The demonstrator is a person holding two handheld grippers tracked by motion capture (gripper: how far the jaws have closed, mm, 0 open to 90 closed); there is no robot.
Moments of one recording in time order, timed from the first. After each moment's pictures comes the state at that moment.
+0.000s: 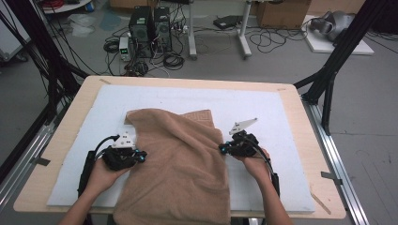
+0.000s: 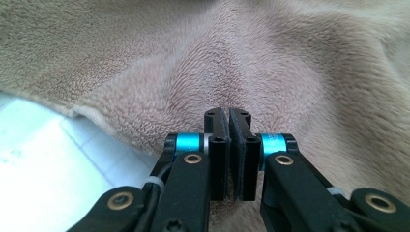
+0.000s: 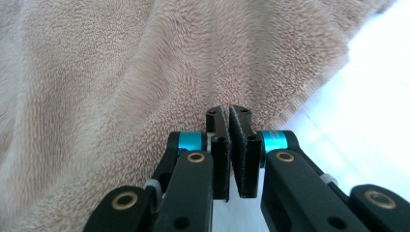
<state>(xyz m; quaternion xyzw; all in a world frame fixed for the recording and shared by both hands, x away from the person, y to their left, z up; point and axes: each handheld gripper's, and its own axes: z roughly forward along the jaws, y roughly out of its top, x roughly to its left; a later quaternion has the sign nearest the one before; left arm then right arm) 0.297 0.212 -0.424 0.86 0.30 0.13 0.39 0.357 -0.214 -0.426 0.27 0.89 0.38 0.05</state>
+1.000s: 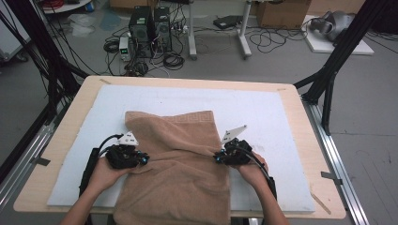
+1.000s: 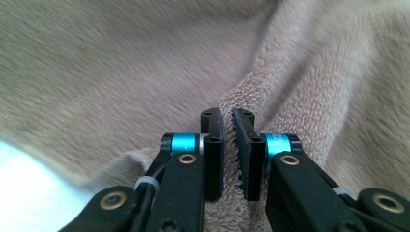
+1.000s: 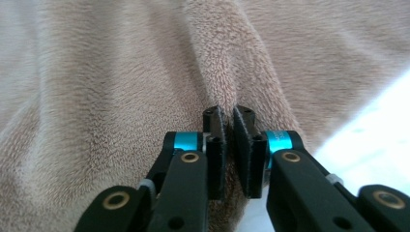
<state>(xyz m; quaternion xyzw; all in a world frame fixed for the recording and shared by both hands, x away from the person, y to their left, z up) 0.321 0.203 -0.428 0.86 0.33 0.10 0.37 0.341 -0.187 -0.428 0.24 0.91 0.33 0.06</state>
